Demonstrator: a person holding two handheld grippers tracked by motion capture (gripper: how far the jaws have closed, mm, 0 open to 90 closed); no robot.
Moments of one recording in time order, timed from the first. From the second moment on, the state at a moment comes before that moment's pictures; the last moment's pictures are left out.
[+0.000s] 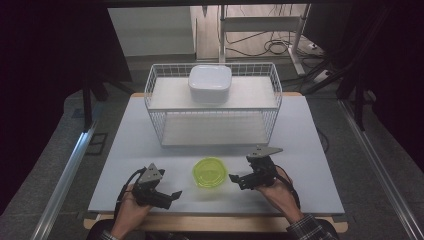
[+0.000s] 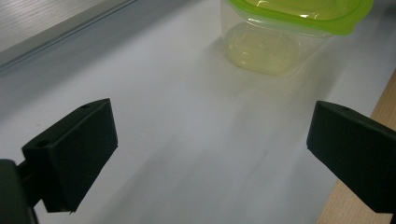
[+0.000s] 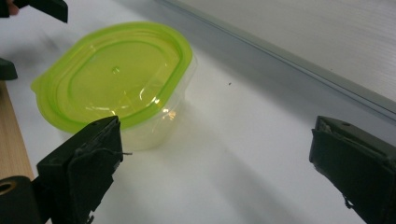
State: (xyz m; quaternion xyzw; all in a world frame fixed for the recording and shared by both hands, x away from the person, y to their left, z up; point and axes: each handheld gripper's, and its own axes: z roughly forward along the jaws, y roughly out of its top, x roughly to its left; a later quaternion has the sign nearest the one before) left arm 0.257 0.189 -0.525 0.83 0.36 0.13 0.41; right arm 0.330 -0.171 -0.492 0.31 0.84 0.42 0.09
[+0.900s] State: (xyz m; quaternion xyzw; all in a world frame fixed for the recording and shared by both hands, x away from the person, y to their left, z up) left arm 0.258 0.187 -0.527 0.83 0.35 0.13 0.40; right arm 0.352 -0.153 -0.487 0.36 0.83 0.43 0.00
